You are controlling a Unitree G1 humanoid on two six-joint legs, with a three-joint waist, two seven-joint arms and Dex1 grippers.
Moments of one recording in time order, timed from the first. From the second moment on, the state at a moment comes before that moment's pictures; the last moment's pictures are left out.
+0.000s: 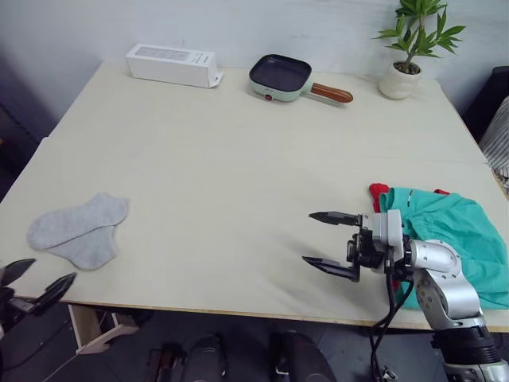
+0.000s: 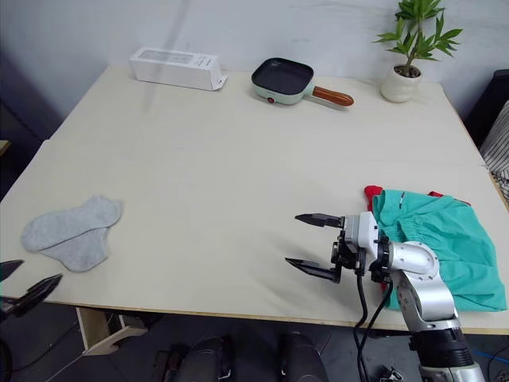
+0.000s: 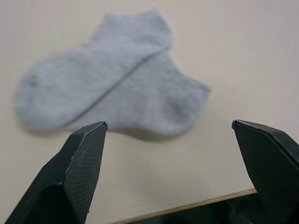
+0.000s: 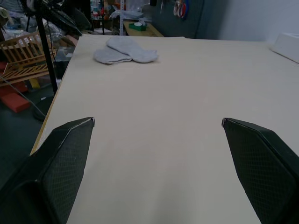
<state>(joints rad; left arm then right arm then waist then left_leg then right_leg) 0.57 0.81 0.82 -0.30 -0.60 0.54 -0.69 -0.18 -0.56 -0.03 -0.13 0.52 0.01 1.21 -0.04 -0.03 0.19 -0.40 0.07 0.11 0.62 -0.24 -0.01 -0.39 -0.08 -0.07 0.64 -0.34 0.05</state>
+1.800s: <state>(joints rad) 0.24 0.86 0.44 -0.13 -0.21 0.28 -0.77 -0.19 -0.57 0.03 -0.30 0.56 0.09 1.15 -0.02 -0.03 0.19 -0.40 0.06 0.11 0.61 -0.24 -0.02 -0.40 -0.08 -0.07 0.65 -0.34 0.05</state>
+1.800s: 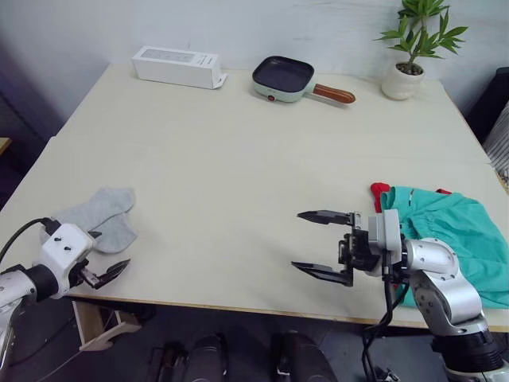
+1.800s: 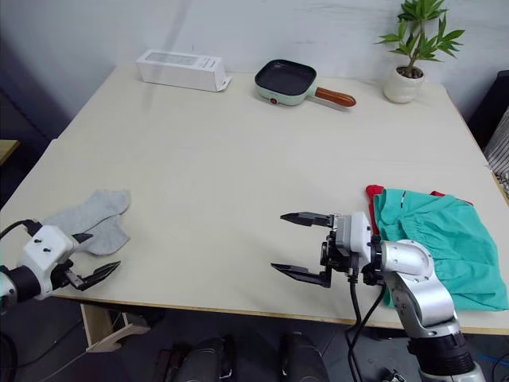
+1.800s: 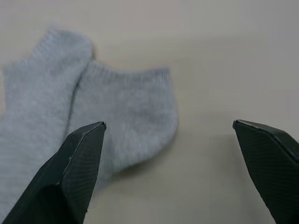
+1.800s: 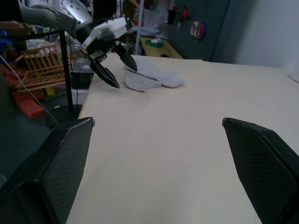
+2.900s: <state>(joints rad) -0.33 0.59 -0.16 -0.33 -0.23 0.57 -0.79 0.00 -0.70 -0.13 -0.23 0.52 0.07 1.14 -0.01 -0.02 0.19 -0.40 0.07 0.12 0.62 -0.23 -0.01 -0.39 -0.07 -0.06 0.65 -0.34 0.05</state>
